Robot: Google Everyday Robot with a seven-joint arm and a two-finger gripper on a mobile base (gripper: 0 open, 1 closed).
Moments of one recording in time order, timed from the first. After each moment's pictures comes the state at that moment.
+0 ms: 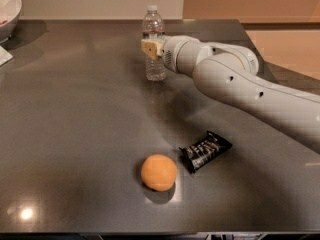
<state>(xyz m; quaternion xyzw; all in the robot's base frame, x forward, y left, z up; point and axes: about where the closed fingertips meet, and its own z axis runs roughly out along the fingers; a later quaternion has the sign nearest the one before) 0.698 0.006 0.935 -0.74 -0.18 -0.61 0.22</state>
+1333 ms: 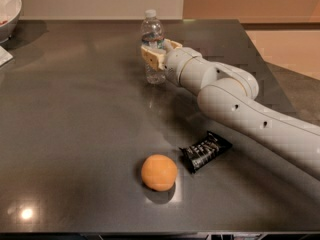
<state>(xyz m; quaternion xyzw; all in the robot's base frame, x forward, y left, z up) 0.677 0.007 0.931 -0.67 -0.23 -0.67 0.22</state>
